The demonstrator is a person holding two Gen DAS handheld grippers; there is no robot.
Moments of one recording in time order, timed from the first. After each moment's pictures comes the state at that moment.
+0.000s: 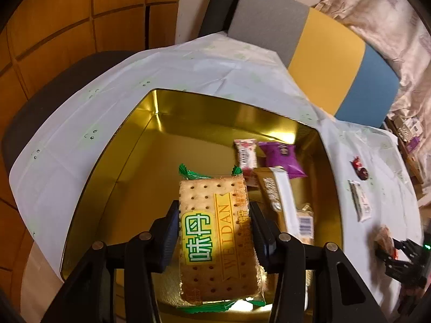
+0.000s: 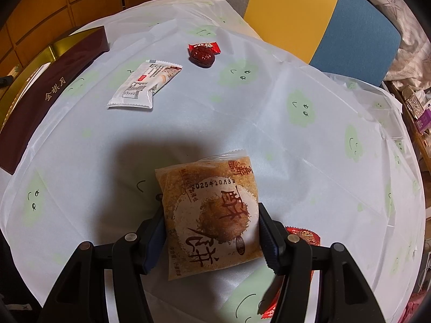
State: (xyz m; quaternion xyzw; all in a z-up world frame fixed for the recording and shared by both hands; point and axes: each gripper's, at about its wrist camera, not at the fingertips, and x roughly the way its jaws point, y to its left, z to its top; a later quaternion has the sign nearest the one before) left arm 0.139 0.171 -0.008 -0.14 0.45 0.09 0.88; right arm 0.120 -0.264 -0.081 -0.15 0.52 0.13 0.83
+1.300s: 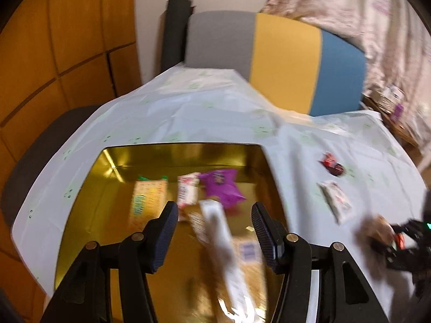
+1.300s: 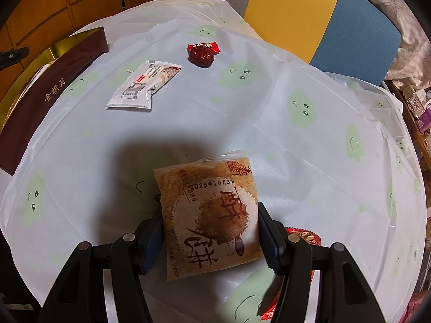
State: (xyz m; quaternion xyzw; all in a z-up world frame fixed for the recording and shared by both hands) left arm 0.146 0.089 0.026 -0.03 0.39 0.03 0.92; right arm 0.122 -0.268 -0.081 -0.15 0.52 0.13 0.83
